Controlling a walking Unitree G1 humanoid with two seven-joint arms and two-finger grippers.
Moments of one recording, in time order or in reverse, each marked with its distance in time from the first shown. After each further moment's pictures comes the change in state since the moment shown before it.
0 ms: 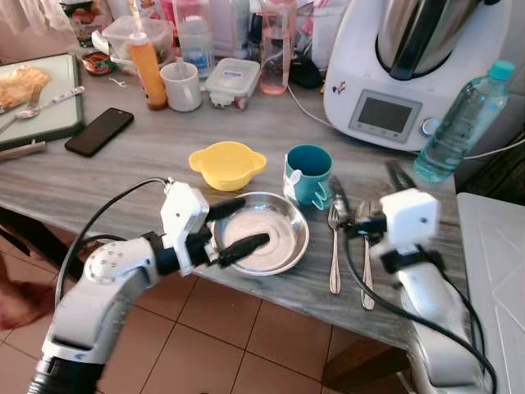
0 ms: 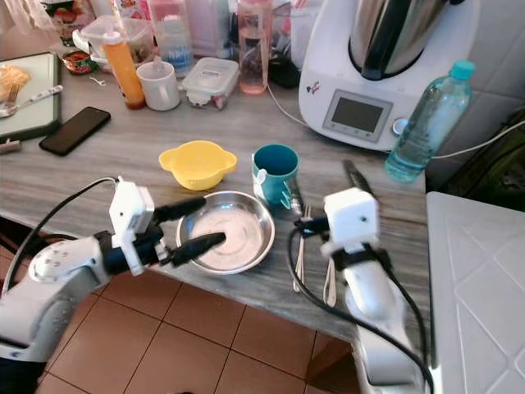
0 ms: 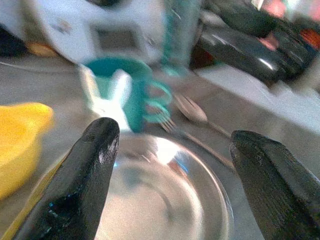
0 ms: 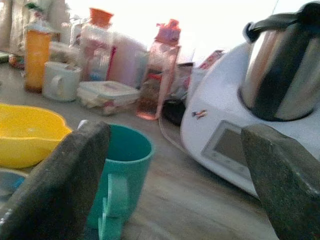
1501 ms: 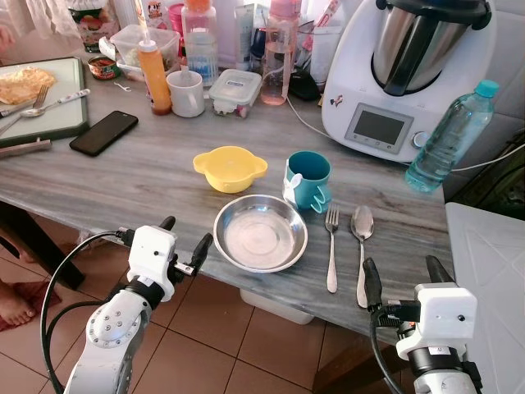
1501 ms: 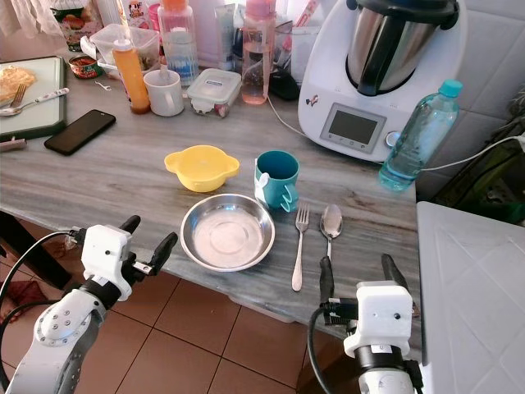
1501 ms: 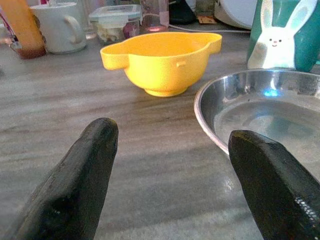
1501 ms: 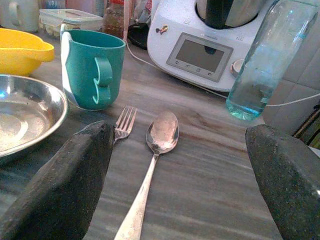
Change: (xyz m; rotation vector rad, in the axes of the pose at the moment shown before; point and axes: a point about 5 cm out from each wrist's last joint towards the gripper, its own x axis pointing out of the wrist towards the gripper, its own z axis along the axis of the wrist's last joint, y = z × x) left arm -0.044 0.005 -0.067 0.112 0.116 0.631; right arm -0.100 0.011 -0.016 0.073 0.321 -0.183
